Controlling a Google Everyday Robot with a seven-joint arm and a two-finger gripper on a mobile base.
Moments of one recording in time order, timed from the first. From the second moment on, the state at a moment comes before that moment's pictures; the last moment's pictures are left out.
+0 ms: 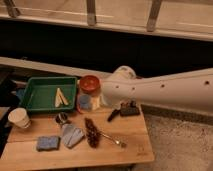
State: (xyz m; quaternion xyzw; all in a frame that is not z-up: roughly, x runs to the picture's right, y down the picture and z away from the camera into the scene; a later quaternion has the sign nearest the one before) arm -0.004 0.089 0.711 -0.22 0.08 0.67 0.71
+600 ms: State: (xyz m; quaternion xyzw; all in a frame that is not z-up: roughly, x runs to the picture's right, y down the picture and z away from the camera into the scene) arm -0.064 0.130 0.746 -0.31 0.05 0.62 0.72
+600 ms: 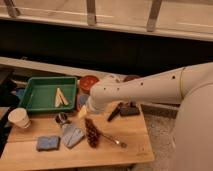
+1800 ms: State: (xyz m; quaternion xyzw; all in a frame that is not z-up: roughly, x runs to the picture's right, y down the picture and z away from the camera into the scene) arm -0.062 0.214 0.797 -0.39 0.10 0.63 0.66
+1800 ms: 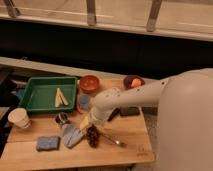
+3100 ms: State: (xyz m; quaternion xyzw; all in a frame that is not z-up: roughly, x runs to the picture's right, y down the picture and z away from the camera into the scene) arm -0.068 0.190 0.774 -0.37 0.06 0.65 0.66
